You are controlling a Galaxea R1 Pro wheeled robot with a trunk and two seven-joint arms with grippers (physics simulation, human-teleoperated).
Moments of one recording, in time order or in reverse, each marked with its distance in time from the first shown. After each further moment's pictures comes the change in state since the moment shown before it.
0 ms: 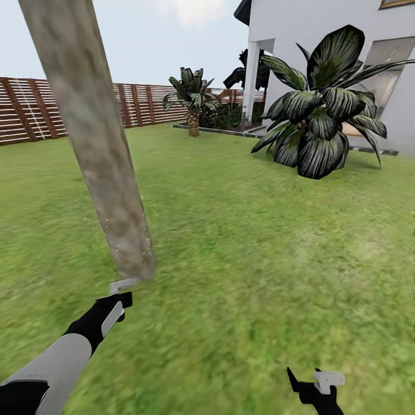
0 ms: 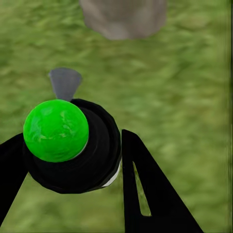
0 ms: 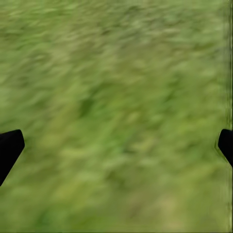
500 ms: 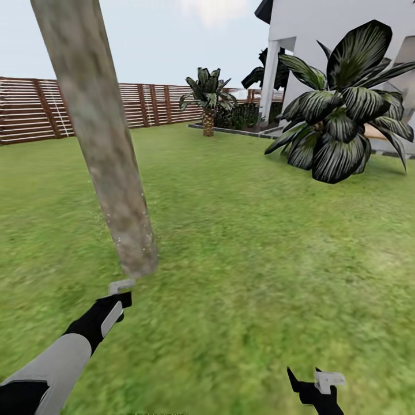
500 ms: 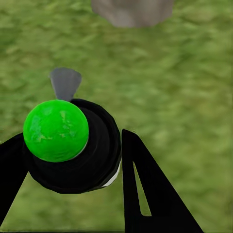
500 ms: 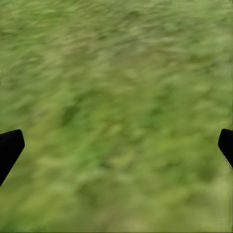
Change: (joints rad) left arm 0.000 0.001 0.001 0.000 0.000 0.000 0.008; right arm 0.000 -0.001 0.000 0.000 -0.001 0.000 0.000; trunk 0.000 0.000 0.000
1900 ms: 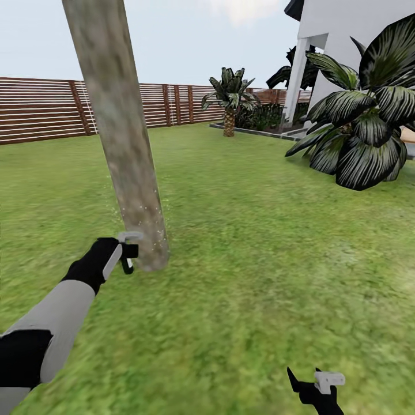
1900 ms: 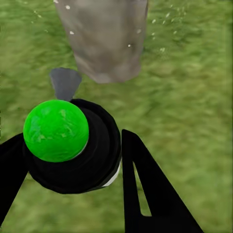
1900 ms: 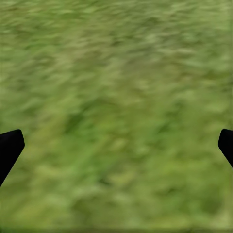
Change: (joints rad) left arm -0.254 0.008 -0.011 -0.166 -0.148 0.377 -0.182; right arm 0.000 0.000 0.000 0.000 0.001 0.000 0.000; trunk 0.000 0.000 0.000
